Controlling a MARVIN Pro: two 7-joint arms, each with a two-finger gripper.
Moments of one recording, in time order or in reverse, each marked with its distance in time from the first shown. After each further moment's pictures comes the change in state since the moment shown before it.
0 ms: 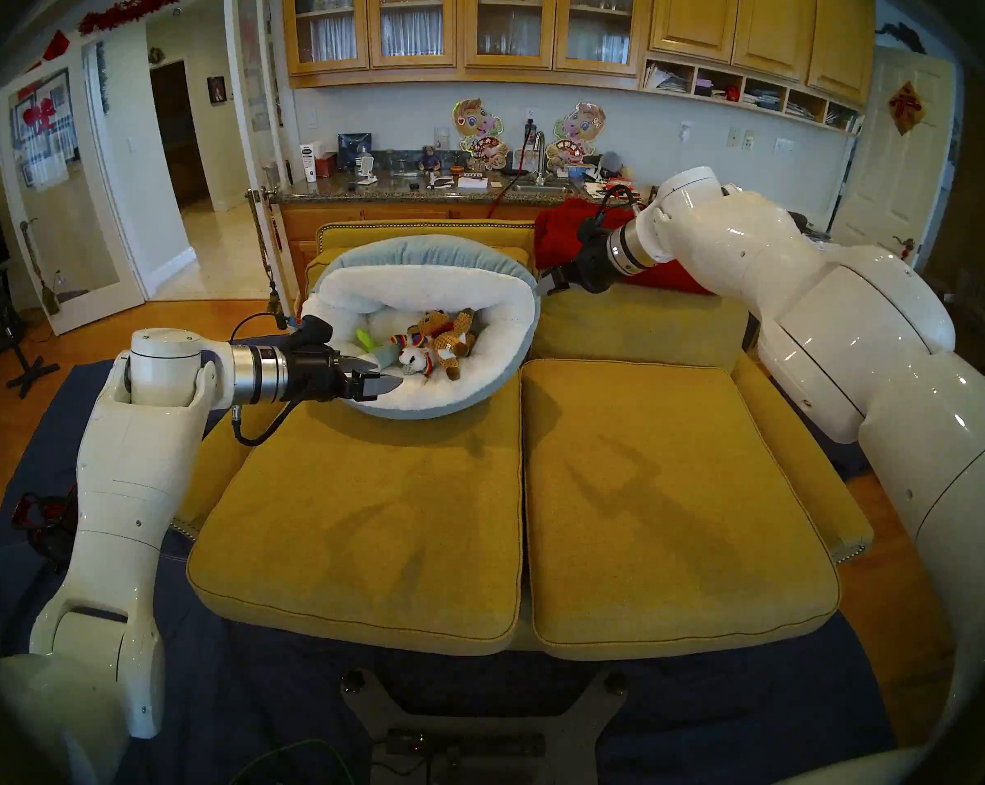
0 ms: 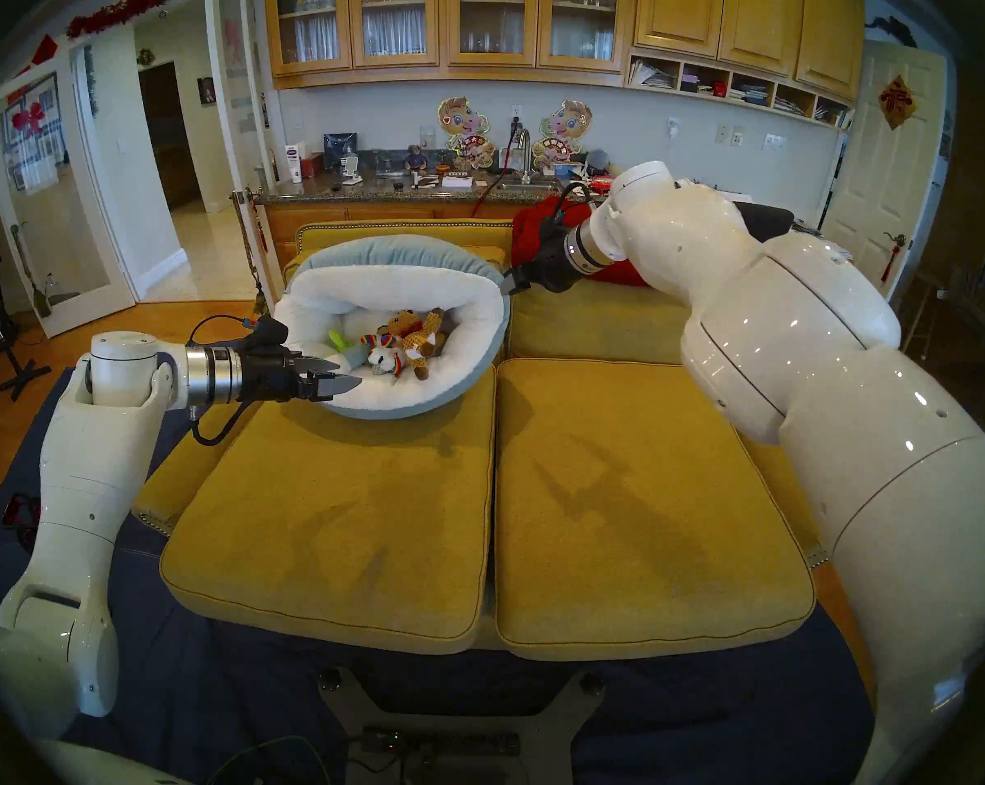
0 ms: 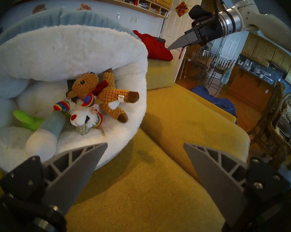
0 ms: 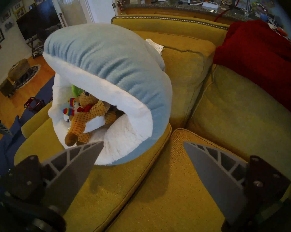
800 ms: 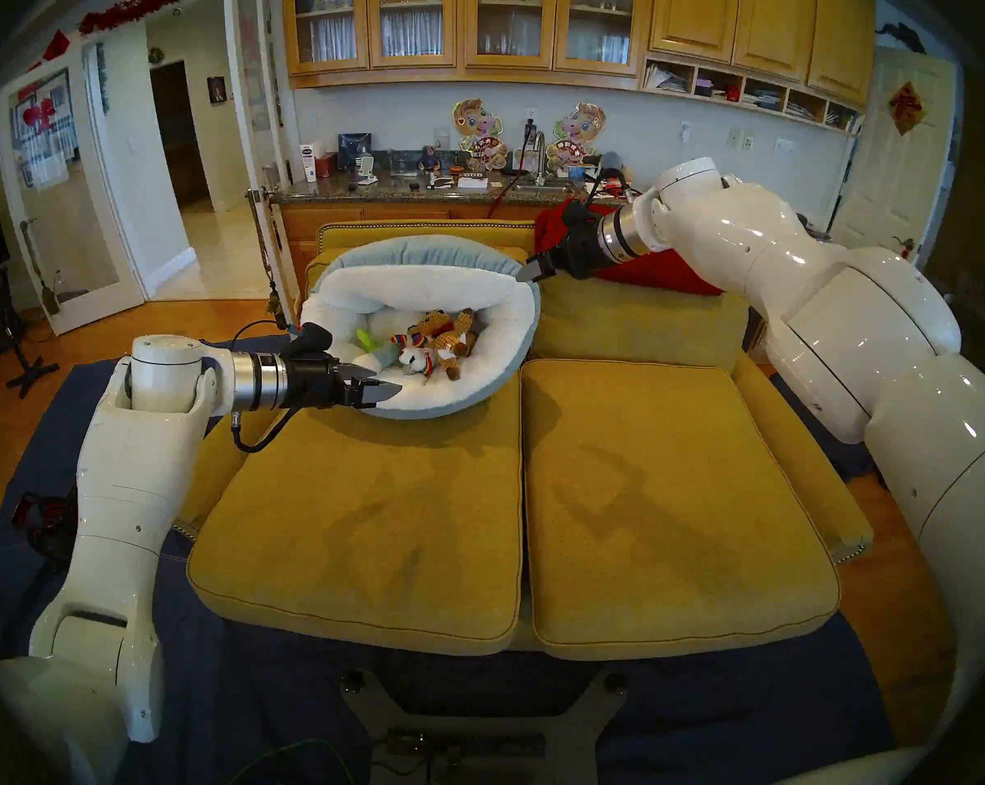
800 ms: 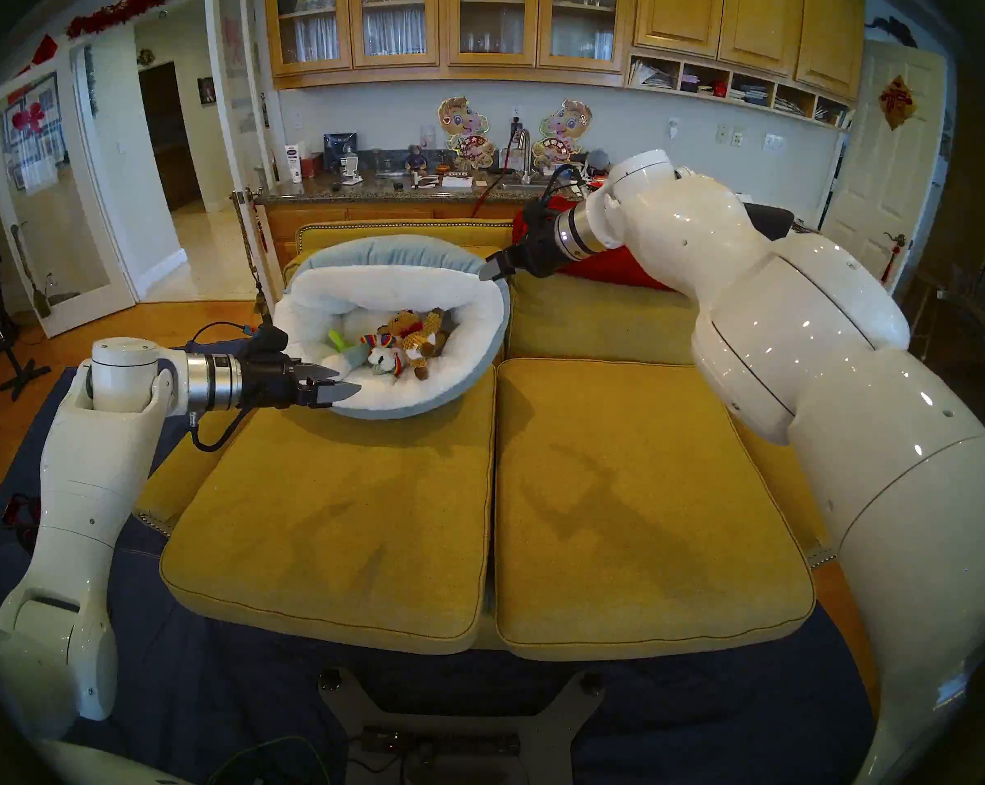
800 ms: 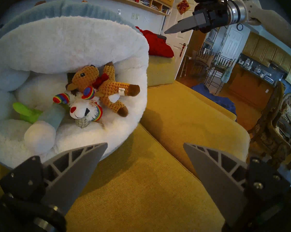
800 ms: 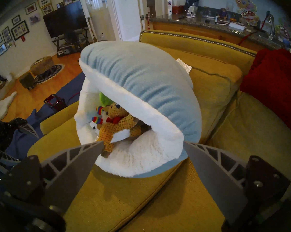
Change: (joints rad) left arm 0.018 0.003 0.001 0.006 0.002 -0.002 0.000; right arm -0.018 0.026 0.001 -0.065 0.002 -0.083 0.105
